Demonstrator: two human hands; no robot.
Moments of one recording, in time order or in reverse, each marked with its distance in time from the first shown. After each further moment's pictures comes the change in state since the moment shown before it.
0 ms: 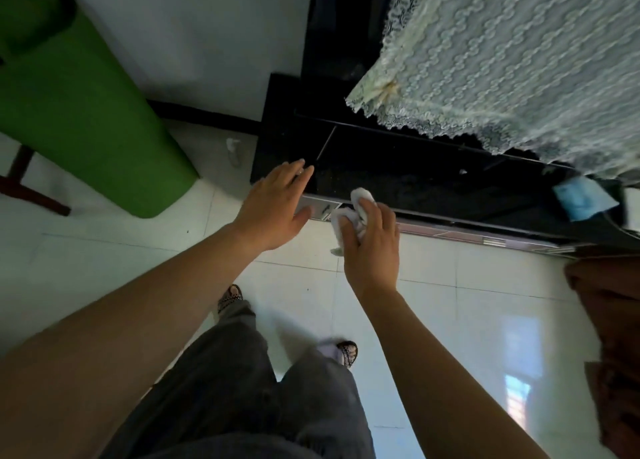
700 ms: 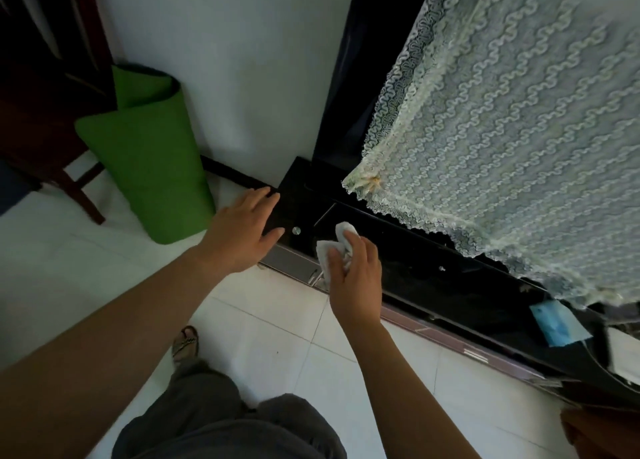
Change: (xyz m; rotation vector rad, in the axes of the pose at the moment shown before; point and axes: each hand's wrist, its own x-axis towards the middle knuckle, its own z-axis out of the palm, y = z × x) left_hand -0.063 0.078 -0.064 0.029 0.263 -0.267; right_hand -0.005 0.003 -0.110 0.104 -0.088 -0.298
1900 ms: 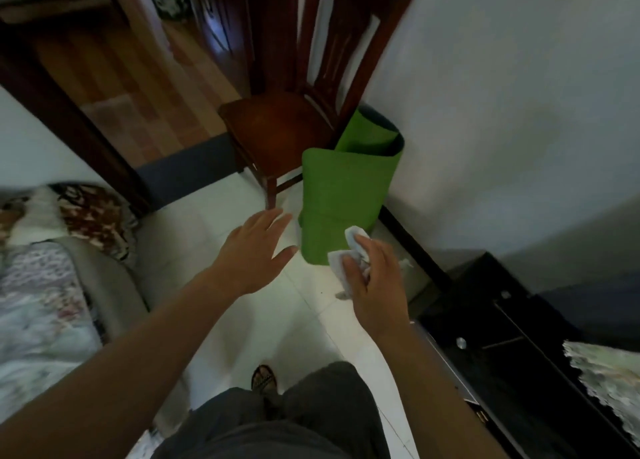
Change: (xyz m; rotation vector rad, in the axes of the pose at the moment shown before) left_hand -0.111 -0.368 -0.139 -0.063 0.047 -0.584; right_hand 0.073 -0.305 0.295 0.179 -0.508 -0.455
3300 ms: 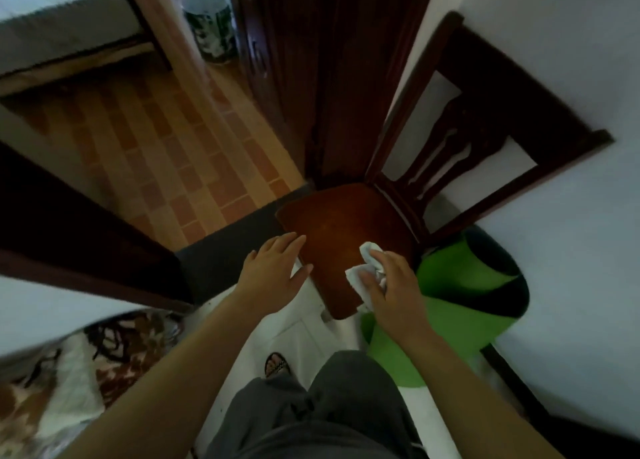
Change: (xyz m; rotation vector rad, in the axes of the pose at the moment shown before) left_hand 0.396 -0.318 -0.165 -0.058 -0.103 -0.174; right_hand 0.505 -0.097 0.228 -0.143 -0.189 -0.004
